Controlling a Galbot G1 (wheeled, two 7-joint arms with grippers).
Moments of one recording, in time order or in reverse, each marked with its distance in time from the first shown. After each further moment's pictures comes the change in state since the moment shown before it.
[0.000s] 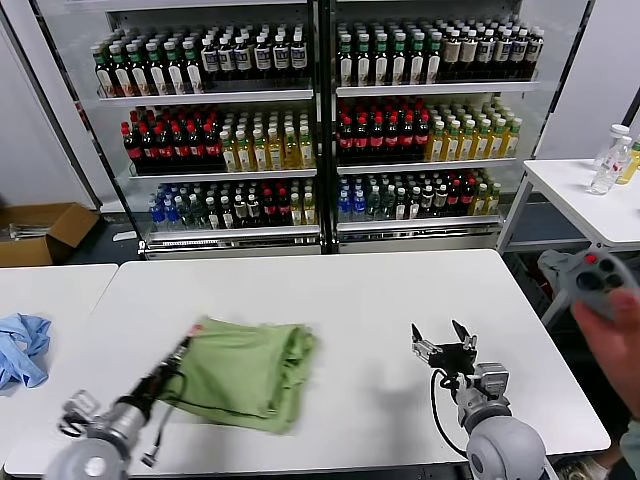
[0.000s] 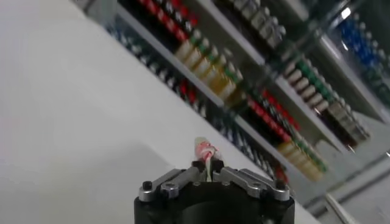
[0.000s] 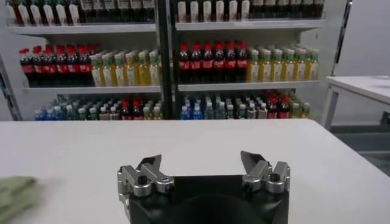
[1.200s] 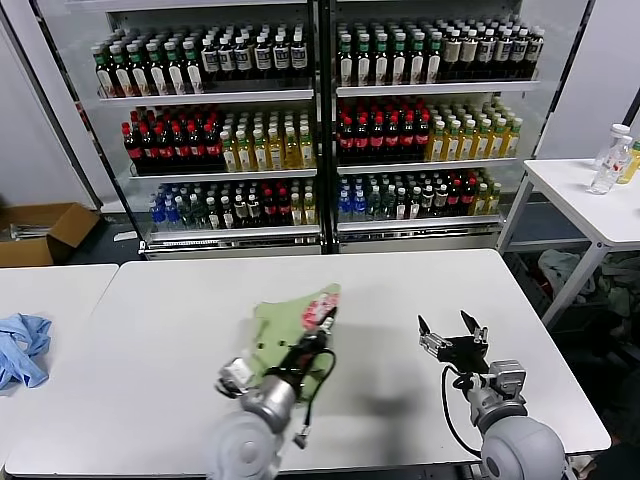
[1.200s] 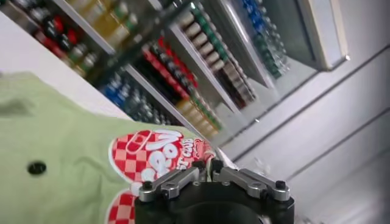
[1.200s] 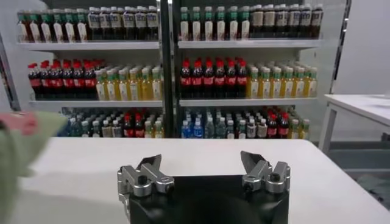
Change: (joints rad) left arm -0.164 -0.323 0.651 -0.048 0.203 -0.057 -0.106; right arm -0.039 -0.052 0.057 0.087 0.024 0.000 -0.001
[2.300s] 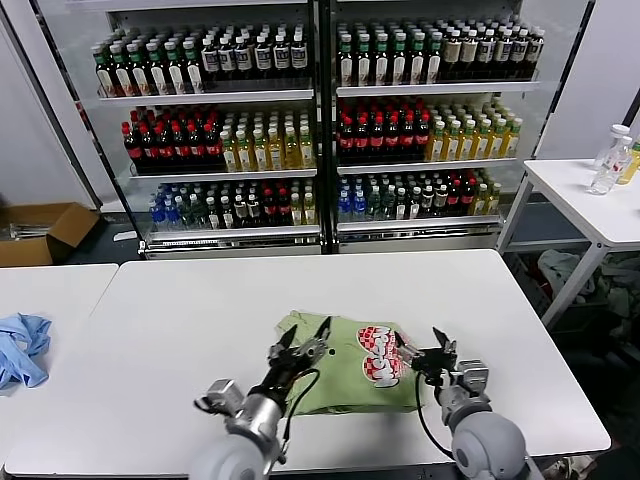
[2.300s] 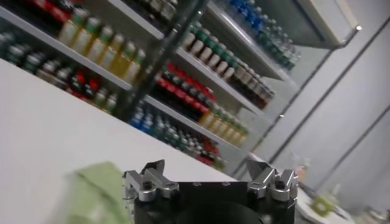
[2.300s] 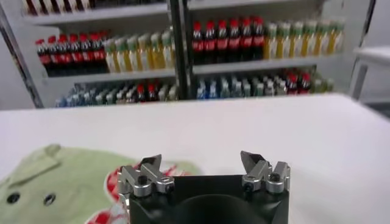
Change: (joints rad) left arm 0.147 0.090 -0.087 -0.089 0.288 -0.107 0.059; right arm 0.098 0.081 -0.145 -0.179 0.040 -0.049 0.014
